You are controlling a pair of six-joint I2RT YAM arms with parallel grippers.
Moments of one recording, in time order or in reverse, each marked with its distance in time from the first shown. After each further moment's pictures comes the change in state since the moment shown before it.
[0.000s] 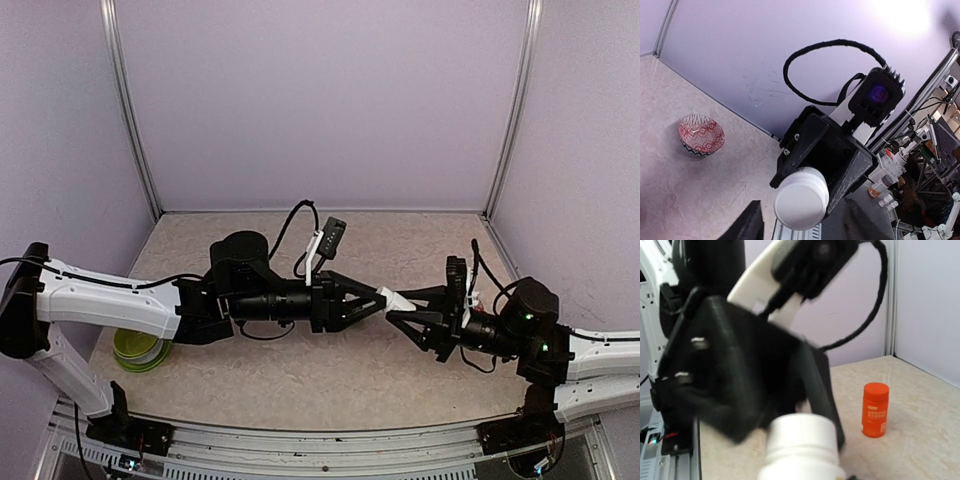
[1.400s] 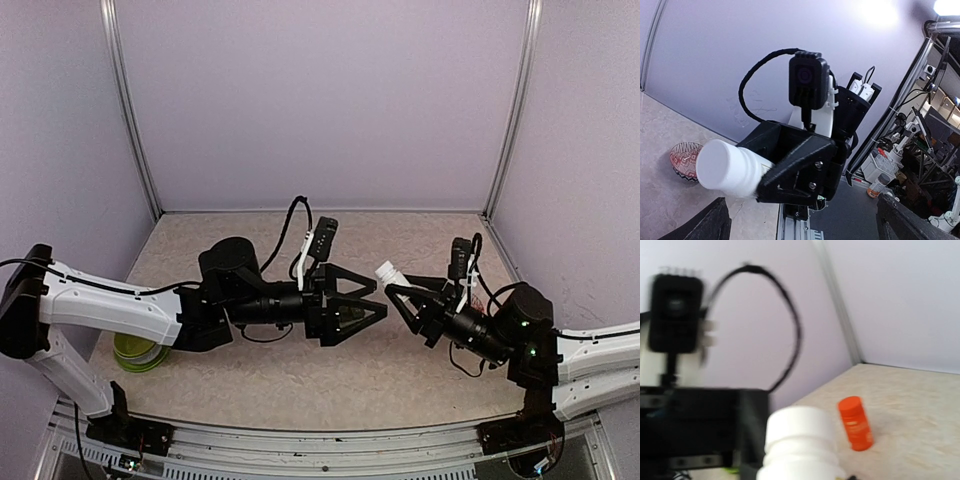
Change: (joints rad) left arm -0.003 0.007 -0.058 0.189 0.049 0.067; right arm 0.068 0.112 0.002 0.196 0.285 0.266
